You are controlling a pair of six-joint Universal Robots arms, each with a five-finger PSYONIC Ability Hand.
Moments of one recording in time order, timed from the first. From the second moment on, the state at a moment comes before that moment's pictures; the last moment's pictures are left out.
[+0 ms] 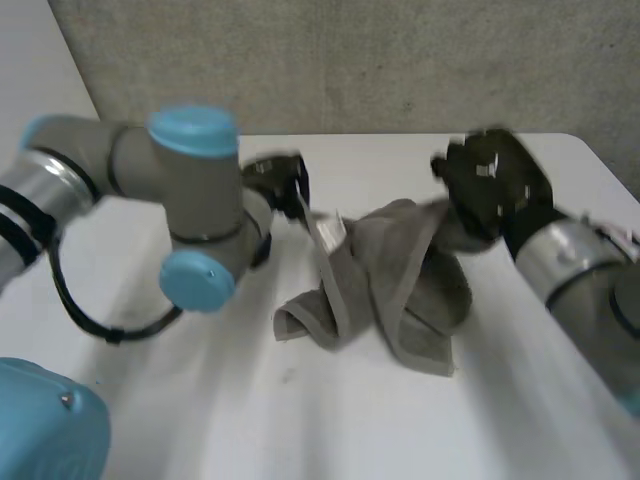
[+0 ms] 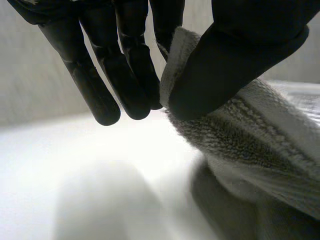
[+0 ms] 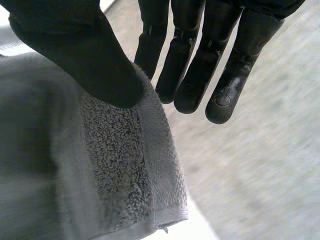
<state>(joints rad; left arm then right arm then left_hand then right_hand) 4.11 -2.49 -0.61 2.90 -1.67 2.97 1.91 -1.41 1.71 -0.37 1.28 2.58 1.17 1.20 1.20 1.20 1.01 0.97 1.18 1.19 1.19 0.98</state>
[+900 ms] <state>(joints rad) 4.38 -1.65 -1.62 2.92 -1.51 3.40 1.66 -1.41 1.81 0.23 0.85 2.28 0.45 0.44 0.44 0.44 0.27 0.31 0.36 0.34 0.32 0.15</state>
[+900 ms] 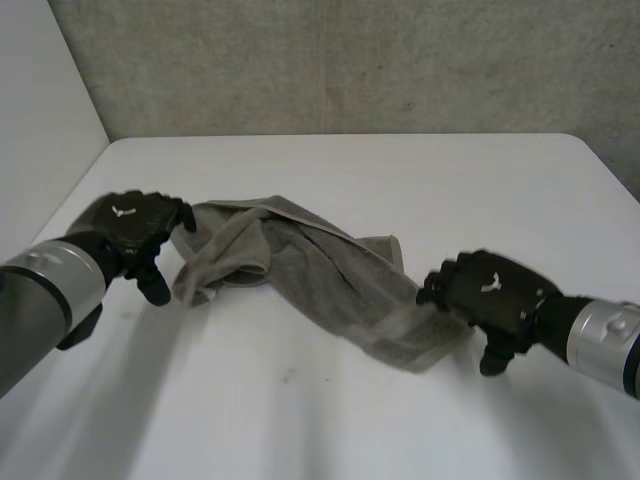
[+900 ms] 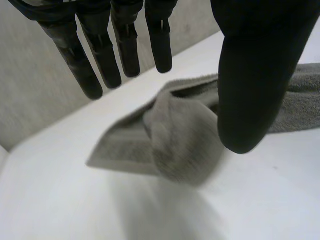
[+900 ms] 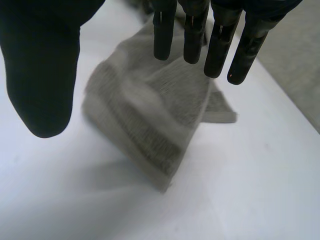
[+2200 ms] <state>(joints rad) 4.51 -1.65 -1.72 3.27 -1.51 3.11 2.02 -0.50 0.75 0.16 1.35 3.26 0.20 0.19 0.19 0.19 0.03 0.62 0.72 0.72 0.72 0.51</state>
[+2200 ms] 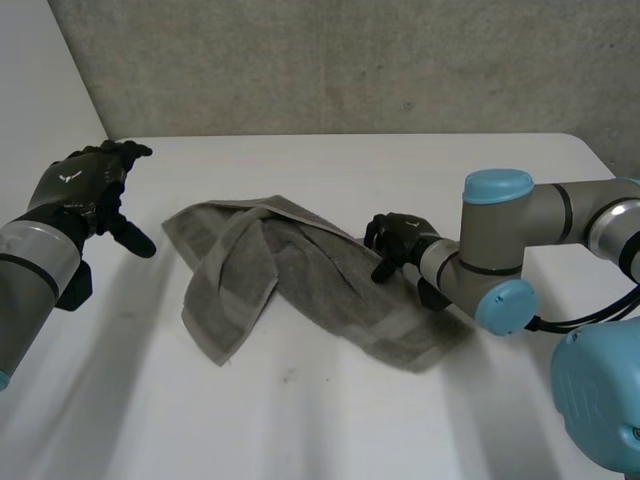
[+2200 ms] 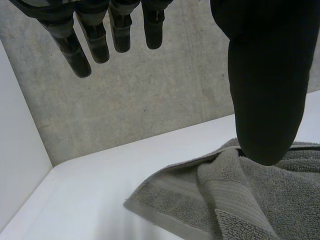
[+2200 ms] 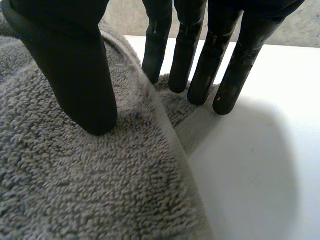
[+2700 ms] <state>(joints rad) 4.50 -1.66 -1.73 3.30 -1.51 3.12 2.06 -0.87 0.91 0.16 1.33 3.05 0.20 0.19 0.19 0.19 0.03 0.96 1.18 1.18 1.19 0.98</state>
